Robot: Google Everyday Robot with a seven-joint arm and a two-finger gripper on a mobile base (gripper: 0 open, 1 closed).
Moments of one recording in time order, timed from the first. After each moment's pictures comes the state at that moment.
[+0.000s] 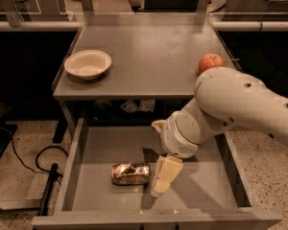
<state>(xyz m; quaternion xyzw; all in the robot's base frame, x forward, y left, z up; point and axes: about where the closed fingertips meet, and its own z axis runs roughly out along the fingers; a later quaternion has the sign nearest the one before) 0.422 -0.030 0.758 -0.68 0.69 0.15 0.20</state>
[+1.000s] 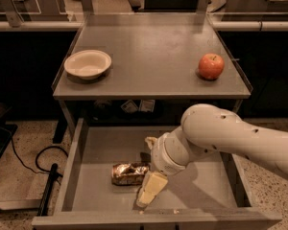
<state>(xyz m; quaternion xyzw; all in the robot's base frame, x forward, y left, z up) 0.426 -0.004 0.686 -0.64 0.71 0.17 0.23</state>
